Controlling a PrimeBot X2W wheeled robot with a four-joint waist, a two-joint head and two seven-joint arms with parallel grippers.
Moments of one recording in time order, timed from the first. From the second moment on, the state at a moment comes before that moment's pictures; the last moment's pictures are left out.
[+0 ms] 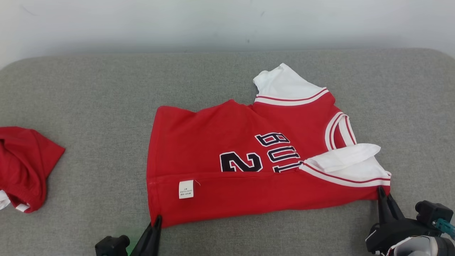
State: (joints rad) left arm -0.22 0.05 -0.20 0.45 -0.30 -0.10 -0.26; right arm -0.27 -0.25 0.14 0.61 0.42 0.13 -0.26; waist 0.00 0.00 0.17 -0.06
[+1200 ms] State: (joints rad) left arm -0.09 0.05 -0.05 0.54 -0.20 -0.09 -0.26; right arm -0.05 -0.25 0.17 0.52 0.44 0.13 -0.26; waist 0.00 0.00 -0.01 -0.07
